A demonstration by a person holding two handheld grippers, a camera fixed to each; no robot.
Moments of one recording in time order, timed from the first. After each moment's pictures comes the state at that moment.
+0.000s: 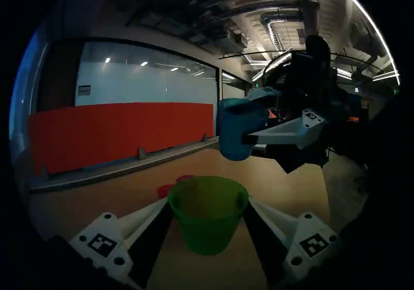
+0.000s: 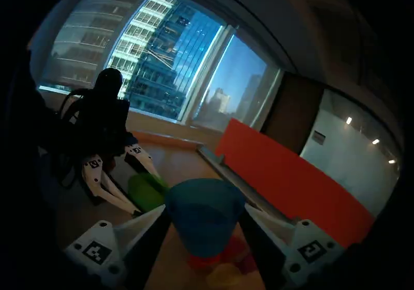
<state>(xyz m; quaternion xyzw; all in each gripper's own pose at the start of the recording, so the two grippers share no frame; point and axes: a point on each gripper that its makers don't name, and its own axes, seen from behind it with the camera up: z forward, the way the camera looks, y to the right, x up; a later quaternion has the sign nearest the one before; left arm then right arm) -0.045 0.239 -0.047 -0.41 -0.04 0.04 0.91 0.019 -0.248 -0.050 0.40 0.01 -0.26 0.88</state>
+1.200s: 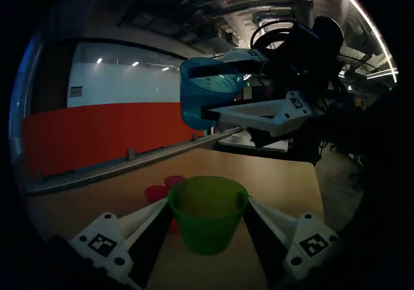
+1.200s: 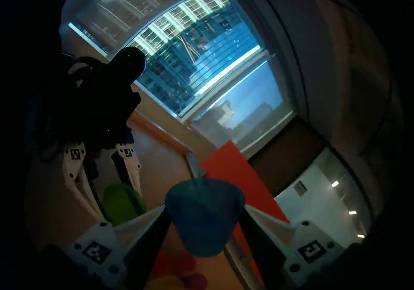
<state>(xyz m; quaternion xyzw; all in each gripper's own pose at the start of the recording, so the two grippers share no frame) -0.046 0.262 -0.060 -0.43 -0.04 0.04 0.90 0.070 -0.275 -0.036 0.36 0.11 -0.44 0.82</state>
